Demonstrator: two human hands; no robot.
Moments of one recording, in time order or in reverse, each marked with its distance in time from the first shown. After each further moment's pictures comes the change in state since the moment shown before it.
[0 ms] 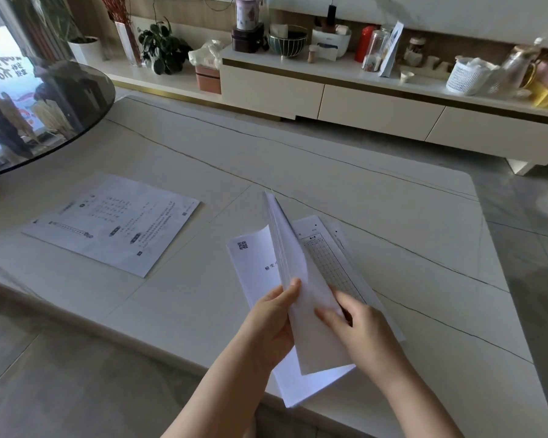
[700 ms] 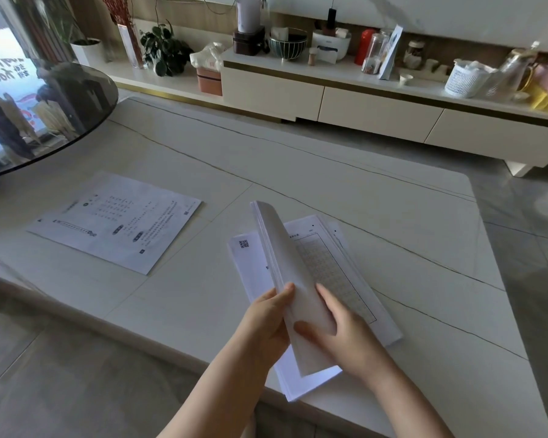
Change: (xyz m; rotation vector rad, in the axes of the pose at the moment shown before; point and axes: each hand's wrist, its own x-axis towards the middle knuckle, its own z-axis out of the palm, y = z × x) left_hand -0.001 -0.005 -0.003 -0.011 0.113 0.023; right_hand -0.001 0.004 0.014 0.008 -0.140 0.089
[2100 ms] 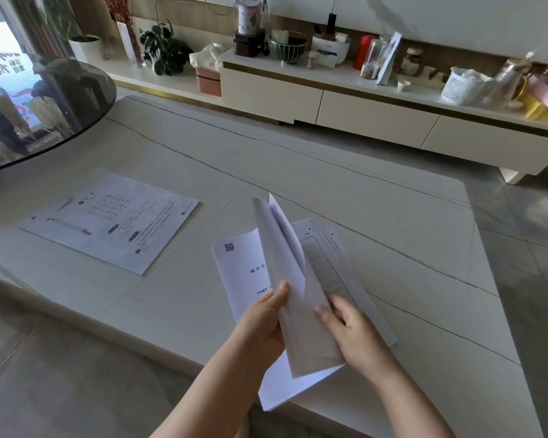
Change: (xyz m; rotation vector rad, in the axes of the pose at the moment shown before) left_hand 0.000 0.002 -0.003 0.031 0.010 -0.048; right_hand 0.006 0.011 -0.006 0.252 0.045 0.019
